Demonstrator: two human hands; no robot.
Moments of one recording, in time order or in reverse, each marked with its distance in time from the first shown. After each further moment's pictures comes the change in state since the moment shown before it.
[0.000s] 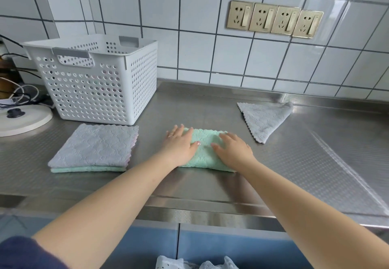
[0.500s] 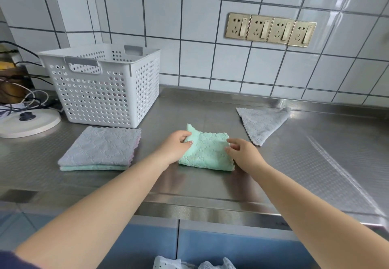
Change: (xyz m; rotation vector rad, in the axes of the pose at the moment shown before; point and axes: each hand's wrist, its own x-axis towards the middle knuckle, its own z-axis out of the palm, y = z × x) left_hand -0.021 0.002 -0.016 -0.778 0.064 -0.134; right_hand -0.028 0.017 -0.026 0.469 0.050 0.046
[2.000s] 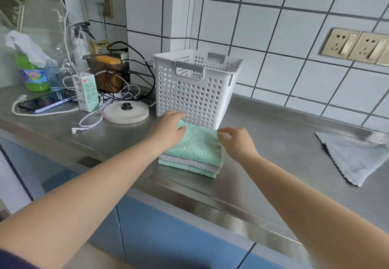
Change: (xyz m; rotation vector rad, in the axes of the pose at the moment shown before) left_hand -0.047 -0.070 -0.214 0.523 0.435 0.136; right_hand 0.025 -0.174 0.159 -0.055 -0.079 -0.330
